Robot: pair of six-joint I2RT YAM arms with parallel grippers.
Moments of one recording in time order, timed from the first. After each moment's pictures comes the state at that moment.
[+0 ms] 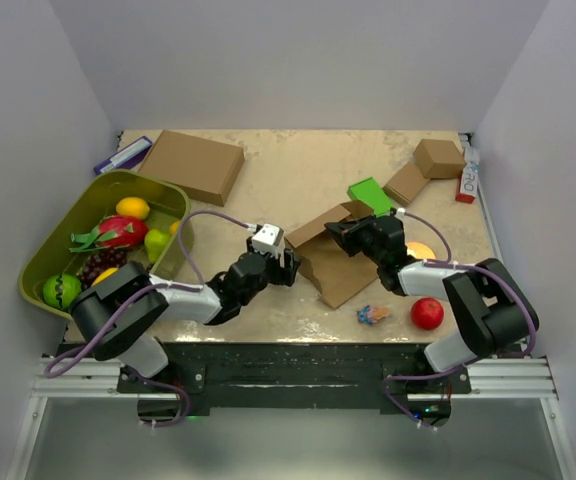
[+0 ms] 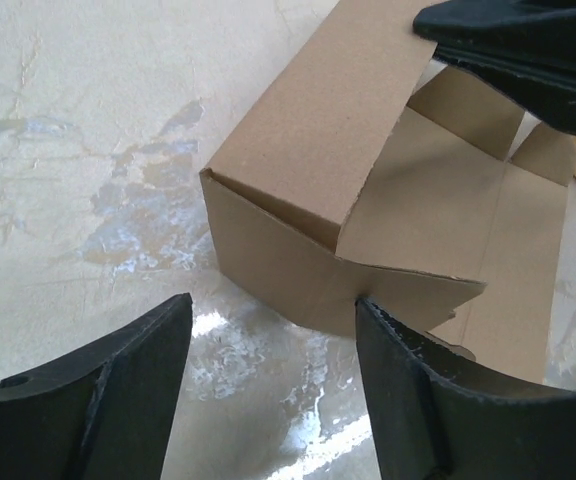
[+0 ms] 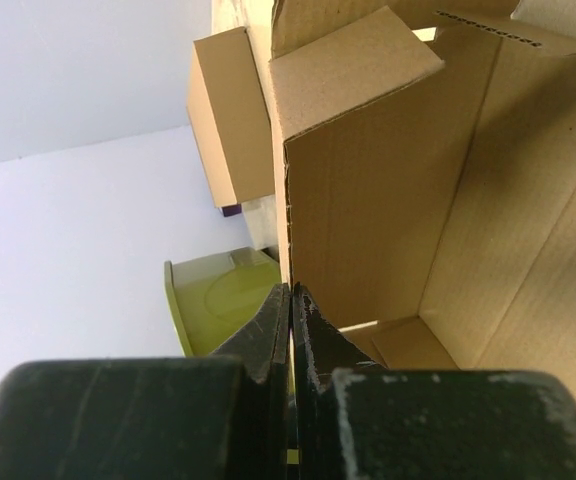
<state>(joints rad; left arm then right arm) -0.88 1.55 0.48 0.73 -0.32 -0.36 0.41 1.52 0.51 0.64 -0.09 1.52</state>
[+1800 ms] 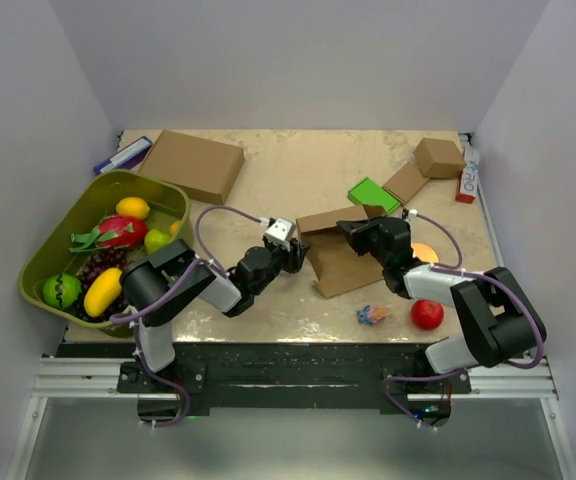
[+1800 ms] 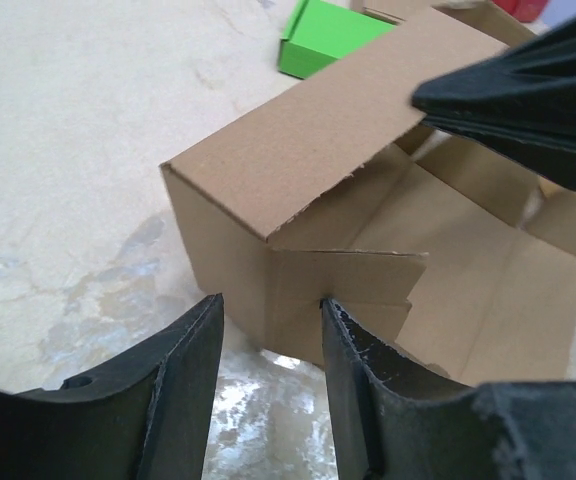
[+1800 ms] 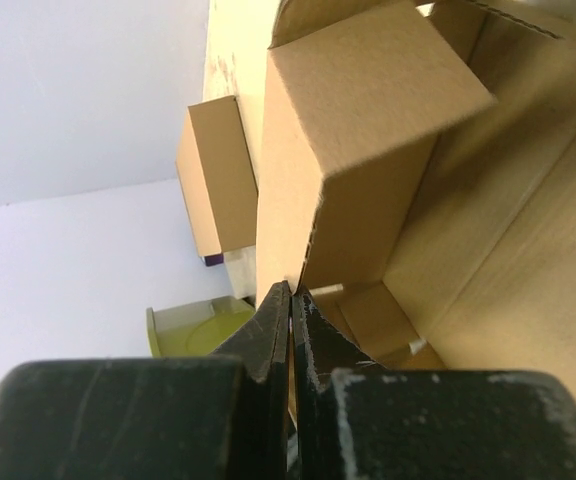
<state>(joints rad) -0.84 1.87 0.57 1.17 -0.21 -0.22 0.38 1.46 0.48 0.60 0.01 1.45</state>
